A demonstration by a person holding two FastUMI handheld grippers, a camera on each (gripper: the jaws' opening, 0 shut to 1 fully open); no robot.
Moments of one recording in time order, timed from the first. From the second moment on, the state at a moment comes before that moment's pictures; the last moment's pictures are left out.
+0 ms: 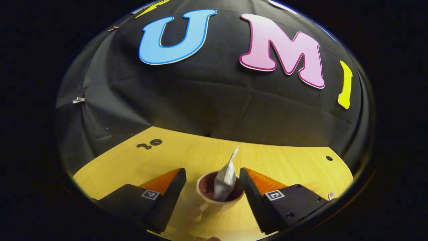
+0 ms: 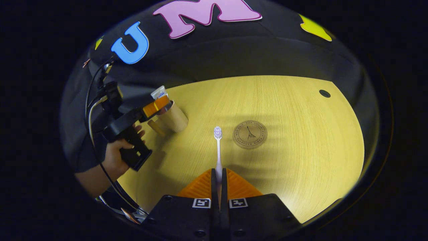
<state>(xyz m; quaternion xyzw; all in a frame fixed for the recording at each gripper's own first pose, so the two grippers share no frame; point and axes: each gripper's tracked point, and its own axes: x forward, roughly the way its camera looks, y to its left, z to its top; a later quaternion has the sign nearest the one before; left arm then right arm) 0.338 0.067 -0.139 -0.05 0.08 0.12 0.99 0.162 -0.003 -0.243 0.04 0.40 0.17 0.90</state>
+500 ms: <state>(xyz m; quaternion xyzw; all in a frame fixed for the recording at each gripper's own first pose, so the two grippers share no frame) 0.154 0.054 -0.175 -0.06 0.16 0.10 0.98 0.238 0.079 -0.189 0.05 0.30 0.22 0.93</state>
